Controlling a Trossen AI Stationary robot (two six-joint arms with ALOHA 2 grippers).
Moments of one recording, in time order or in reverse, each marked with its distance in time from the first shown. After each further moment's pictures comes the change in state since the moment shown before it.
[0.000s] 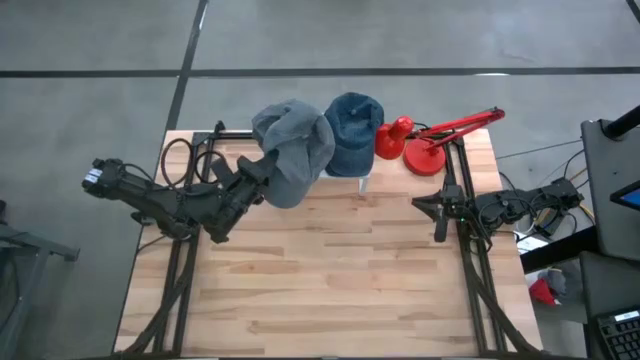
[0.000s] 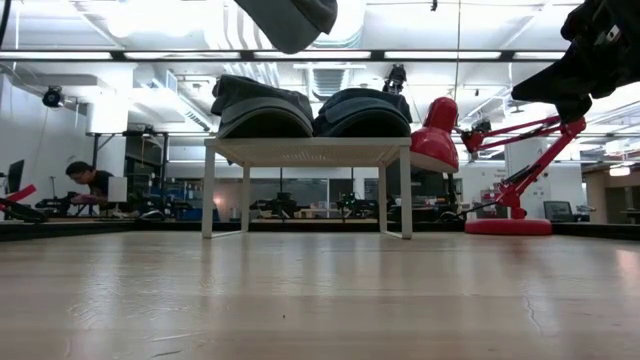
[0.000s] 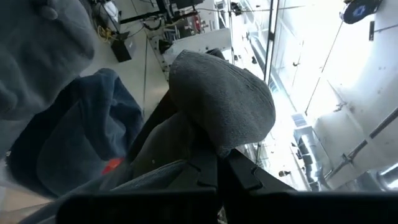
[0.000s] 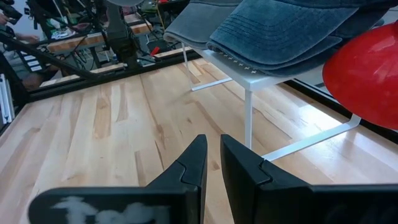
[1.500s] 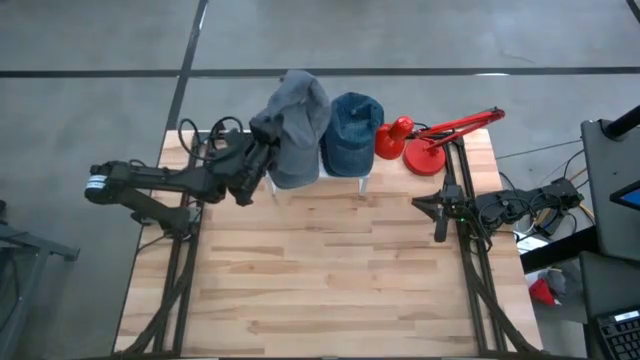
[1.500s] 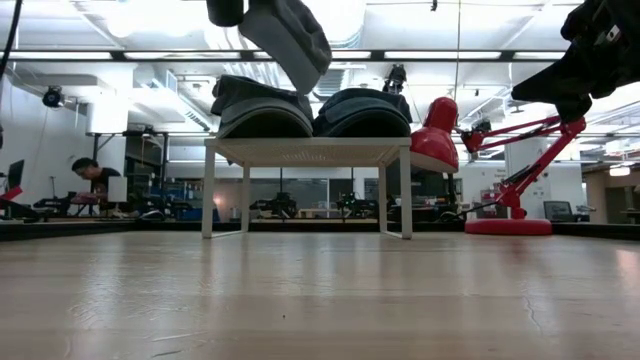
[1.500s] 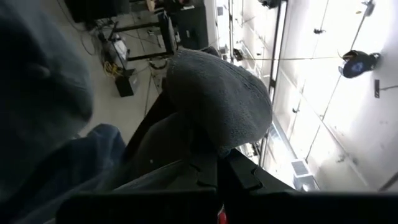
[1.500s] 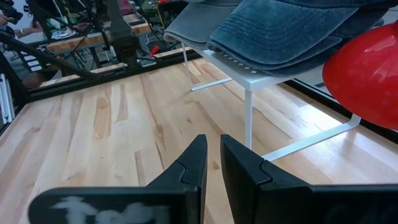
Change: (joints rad) left arm 0.335 0.043 -0.055 0.119 0.159 -0.061; right arm 0.000 0.000 0.000 0.000 0.000 0.000
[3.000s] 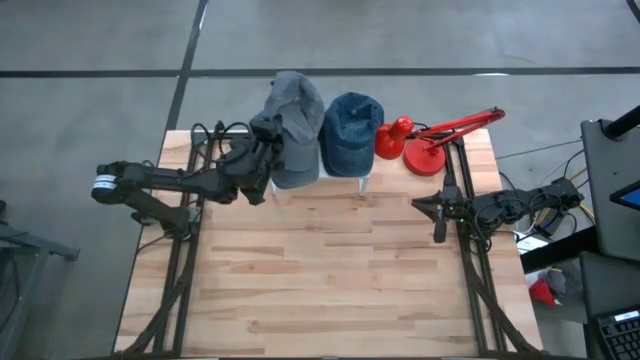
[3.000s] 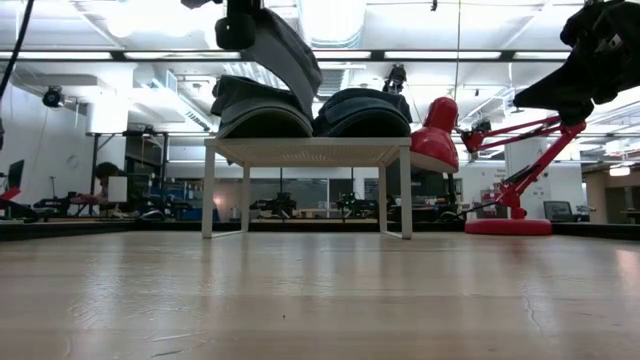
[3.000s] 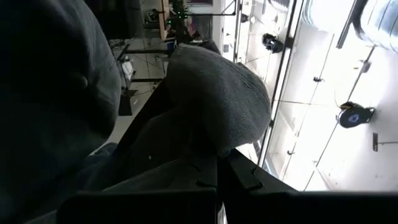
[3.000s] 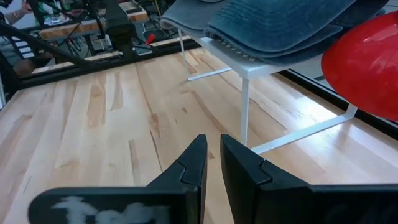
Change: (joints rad) left arm 0.040 0.064 -0.073 0.161 -0.103 -0.115; right arm 0.000 0.008 0.000 -0.043 0.000 0.003
